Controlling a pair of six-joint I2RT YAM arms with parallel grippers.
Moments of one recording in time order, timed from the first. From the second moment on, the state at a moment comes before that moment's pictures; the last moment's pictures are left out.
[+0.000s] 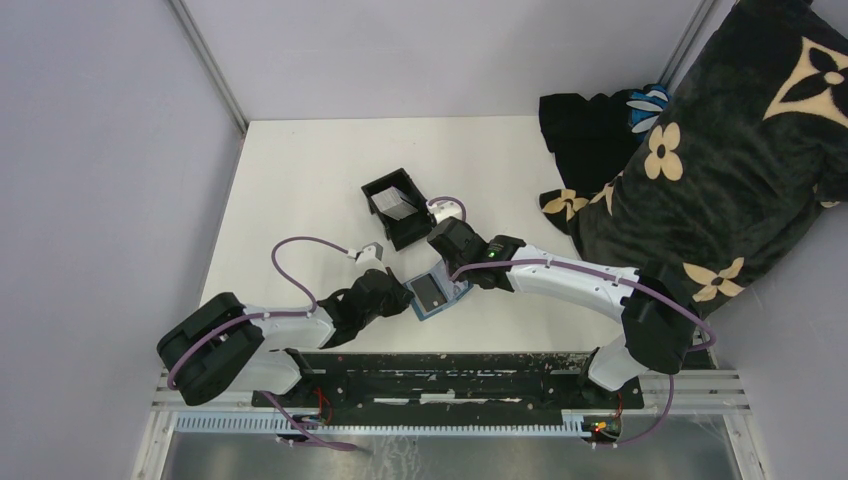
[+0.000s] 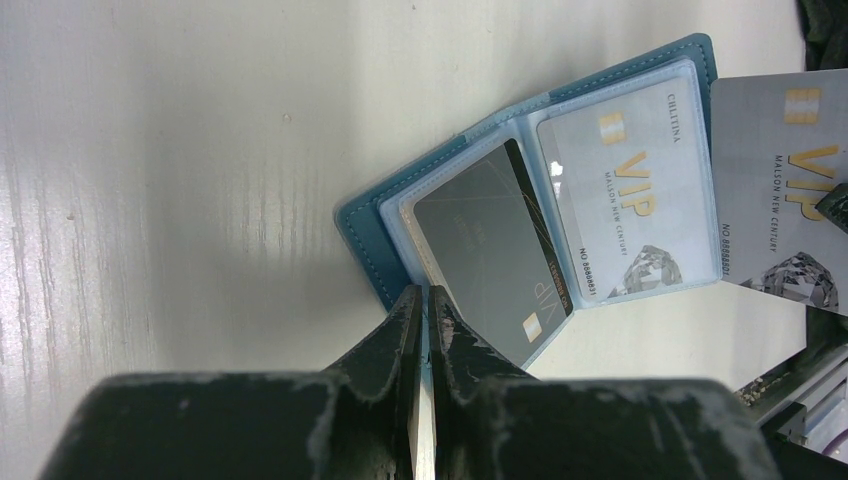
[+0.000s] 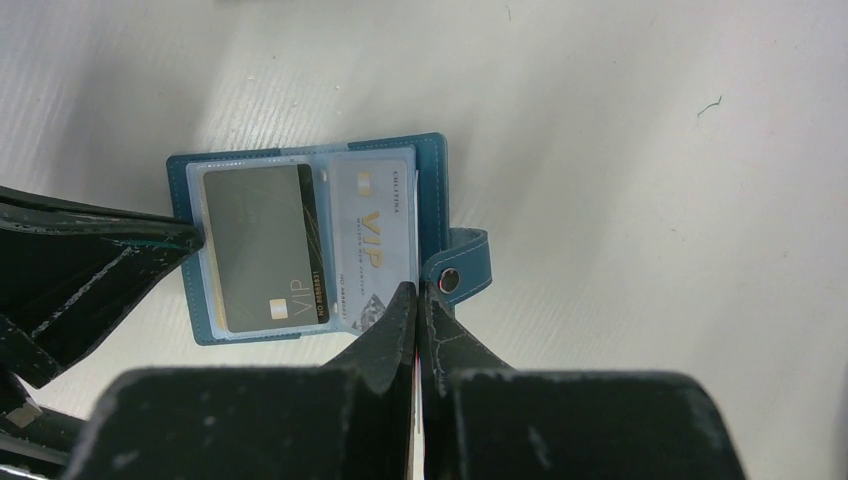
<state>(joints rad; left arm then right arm) -0.85 1.30 0.29 0.37 -0.25 -0.97 0.97 1.55 1.10 -0.49 0.43 0.38</state>
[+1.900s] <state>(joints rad) -0.86 1.30 0.29 0.37 -0.26 -0.97 1.01 1.63 1.13 -0.42 0.35 0.44</state>
